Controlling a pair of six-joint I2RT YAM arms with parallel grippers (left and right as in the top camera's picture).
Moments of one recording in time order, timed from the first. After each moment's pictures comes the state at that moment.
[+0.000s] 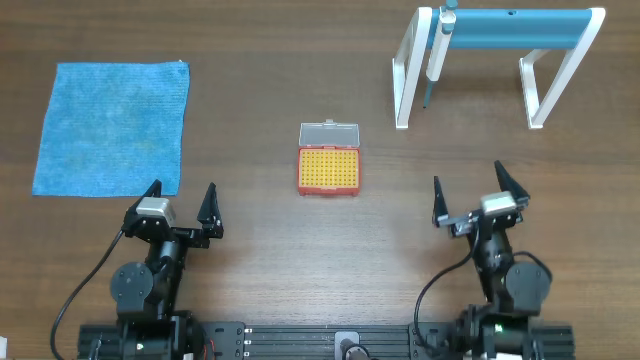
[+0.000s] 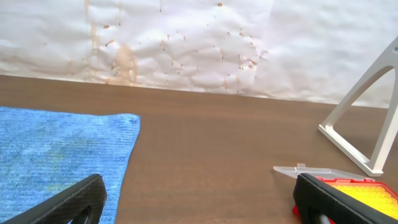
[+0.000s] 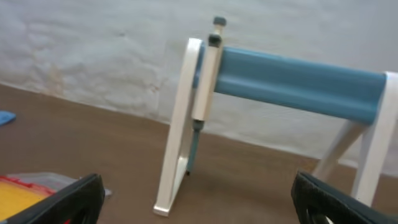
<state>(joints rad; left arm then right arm) 0.08 0.01 0.01 -0.06 0.19 -0.14 -0.12 0.31 0.01 0.40 -0.33 -0.13</state>
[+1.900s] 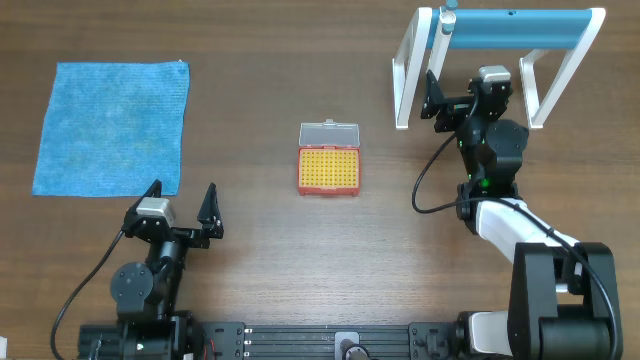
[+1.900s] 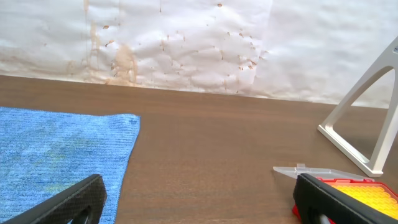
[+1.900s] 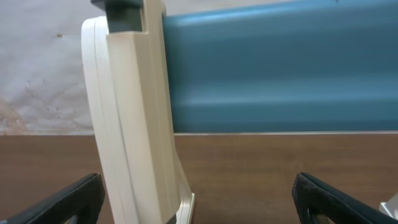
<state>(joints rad) 0.08 0.01 0.01 -0.06 0.19 -0.14 -0.02 1.57 0.56 0.98 -0.18 0.11</state>
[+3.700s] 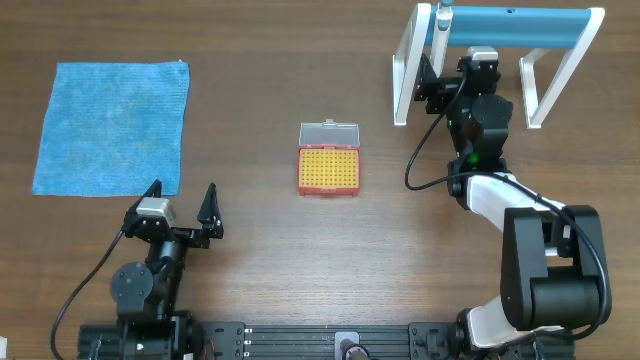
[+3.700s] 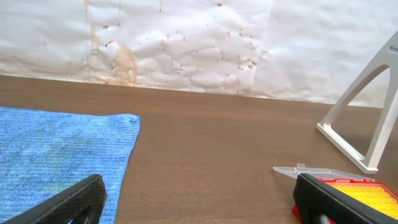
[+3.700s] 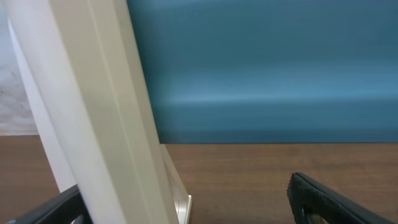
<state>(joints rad) 0.08 0.01 0.01 -0.06 0.19 -0.14 0.02 1.72 0.71 0.92 -0.10 0.12</state>
